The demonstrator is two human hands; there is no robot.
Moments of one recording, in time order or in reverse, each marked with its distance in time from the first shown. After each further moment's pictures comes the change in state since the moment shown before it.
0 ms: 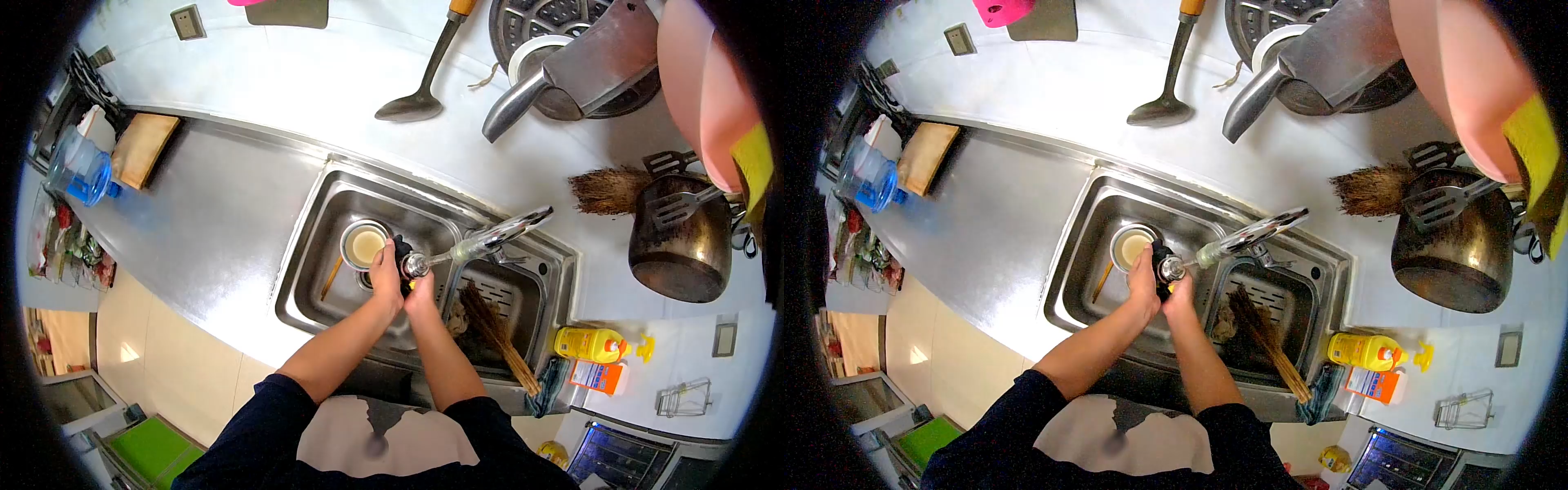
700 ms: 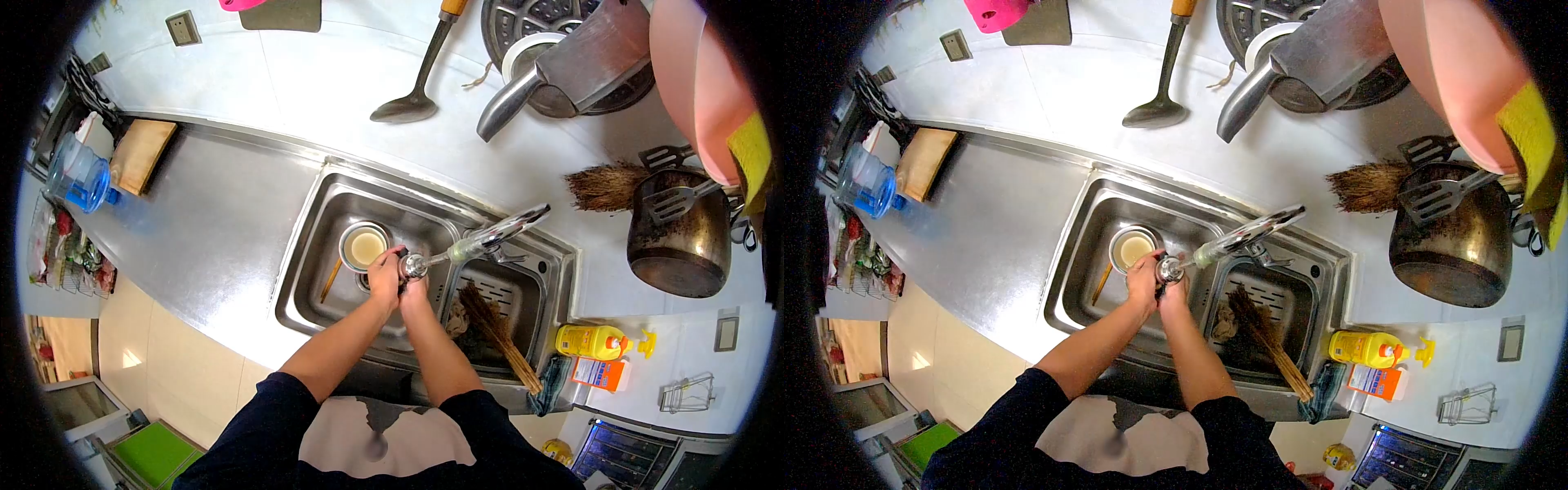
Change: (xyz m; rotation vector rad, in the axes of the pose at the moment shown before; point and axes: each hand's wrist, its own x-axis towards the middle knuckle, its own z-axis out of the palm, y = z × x) left_hand 0.013 -0.007 -0.014 0.250 -0.099 0.075; right_hand 0.021 0.012 0.002 0.024 0.159 -0.053
